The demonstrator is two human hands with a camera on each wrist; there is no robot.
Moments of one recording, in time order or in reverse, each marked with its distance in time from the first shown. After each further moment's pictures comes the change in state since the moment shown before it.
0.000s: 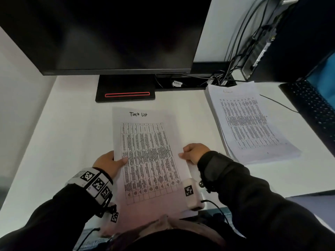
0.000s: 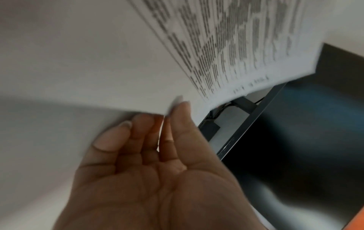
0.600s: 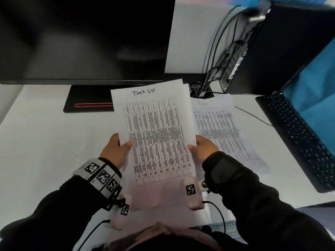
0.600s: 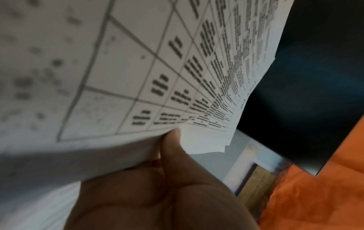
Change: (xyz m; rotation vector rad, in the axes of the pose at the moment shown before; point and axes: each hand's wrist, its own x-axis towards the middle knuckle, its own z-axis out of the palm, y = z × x) left_hand 0.005 0.124 0.057 -0.298 0.078 0.153; right_hand -0.003 0.023 -0.117 0.005 0.225 -0.215
